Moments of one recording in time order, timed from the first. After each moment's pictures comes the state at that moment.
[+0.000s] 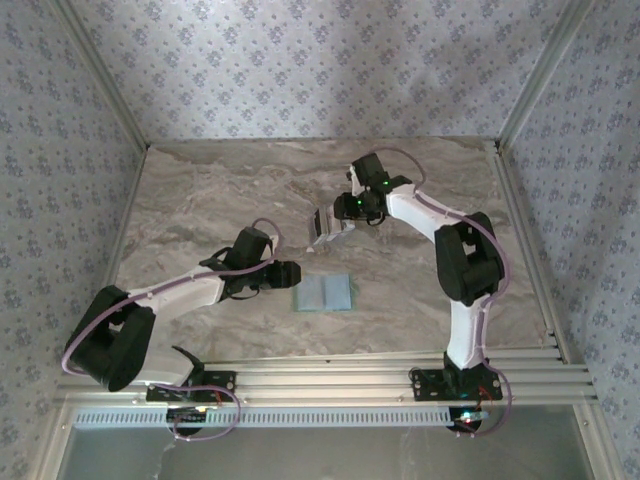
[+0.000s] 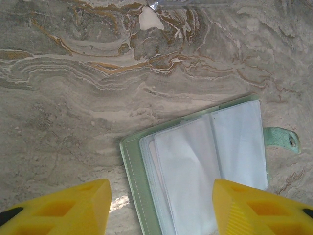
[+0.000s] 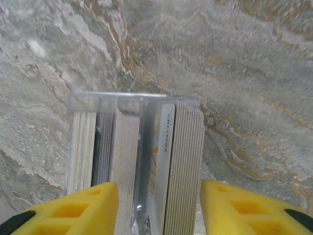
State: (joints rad) left arm -0.60 1.36 0.64 -0.16 0.28 -0.59; right arm 0.45 1.98 1.49 -0.53 -0.19 0.35
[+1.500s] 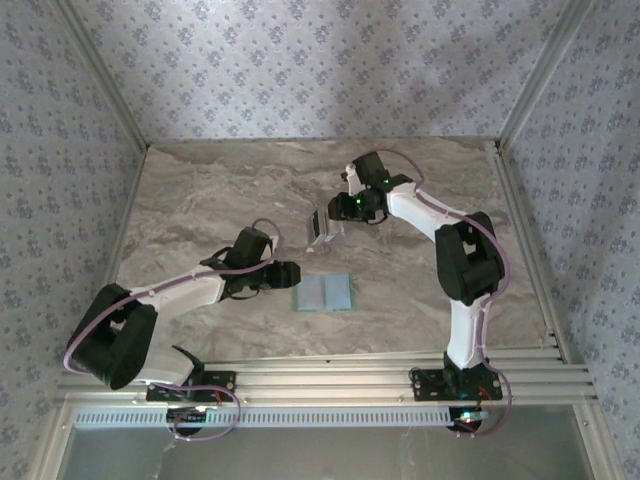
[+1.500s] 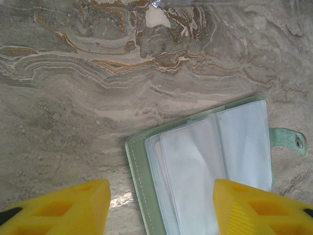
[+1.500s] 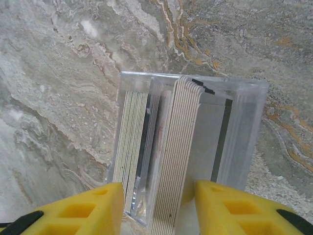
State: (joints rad) left arm -0.60 1.38 0.64 -0.16 0.28 -0.59; right arm 0.44 1.97 1.51 -0.53 -0.37 0.35
